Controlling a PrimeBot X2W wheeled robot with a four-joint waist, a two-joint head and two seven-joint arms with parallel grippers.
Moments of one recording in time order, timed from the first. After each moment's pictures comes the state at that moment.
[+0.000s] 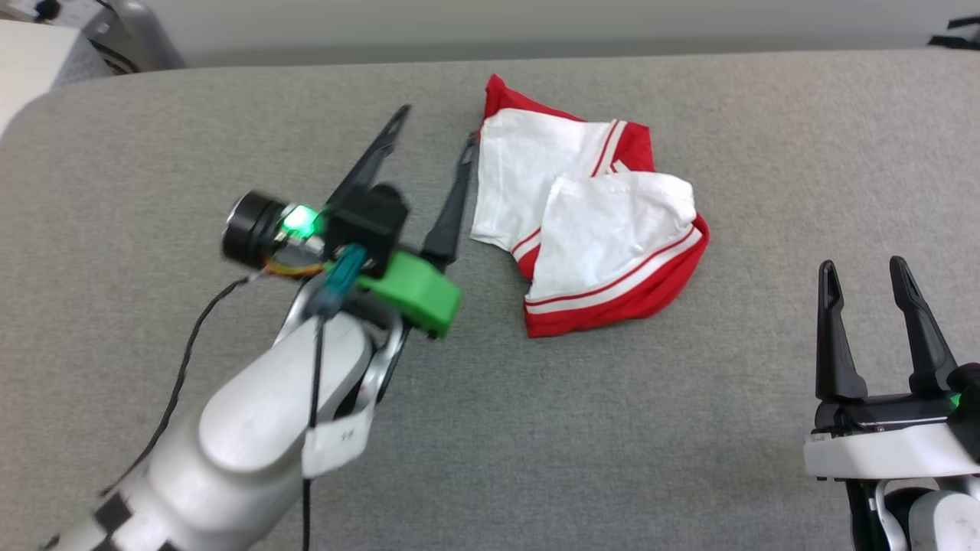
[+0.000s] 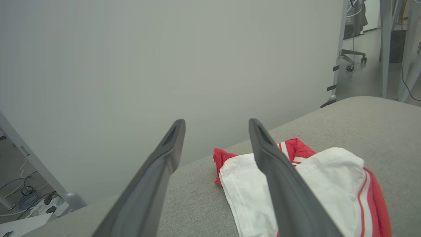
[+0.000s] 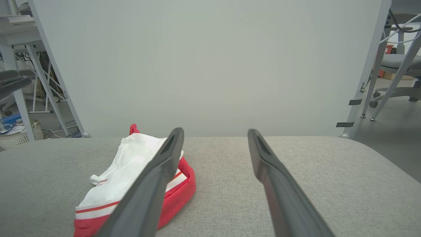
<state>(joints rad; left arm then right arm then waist) -0.77 0.40 -0.89 0.23 -0.56 0.34 -0.26 -0.02 -0.05 -0.06 -0.17 0.14 0.13 -0.26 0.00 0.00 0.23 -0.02</state>
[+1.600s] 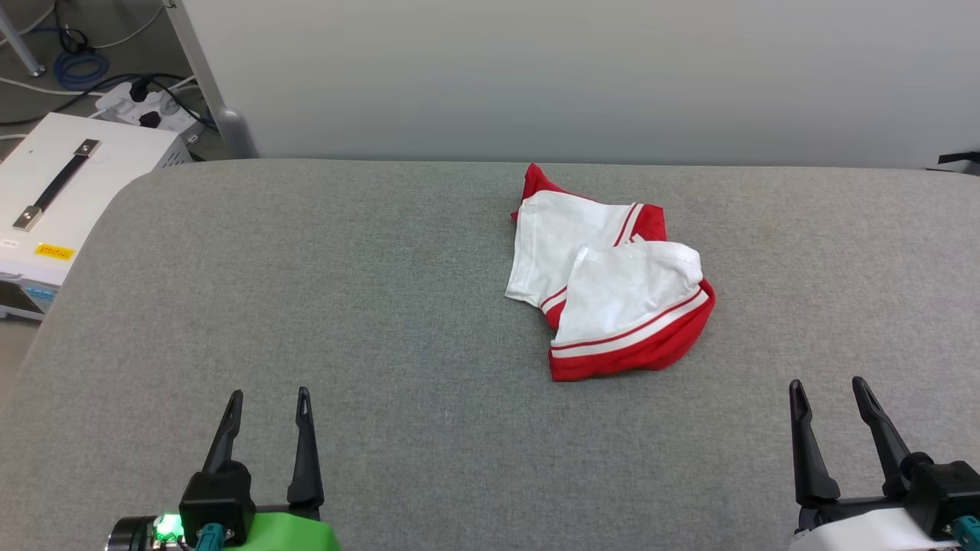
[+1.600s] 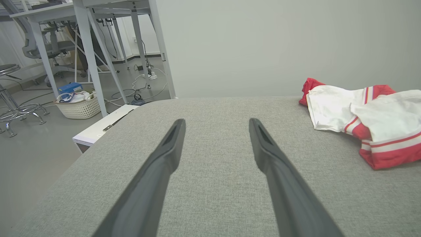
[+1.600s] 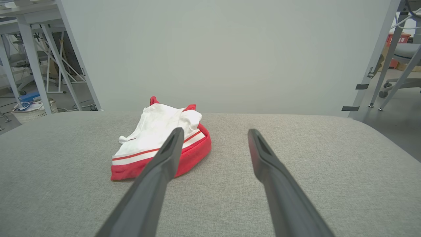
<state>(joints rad) 0.12 0.18 -0.13 0.00 -0.14 0.16 -0.26 0.15 -0.05 -0.05 -0.06 0.11 0.13 -0.26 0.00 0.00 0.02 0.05</state>
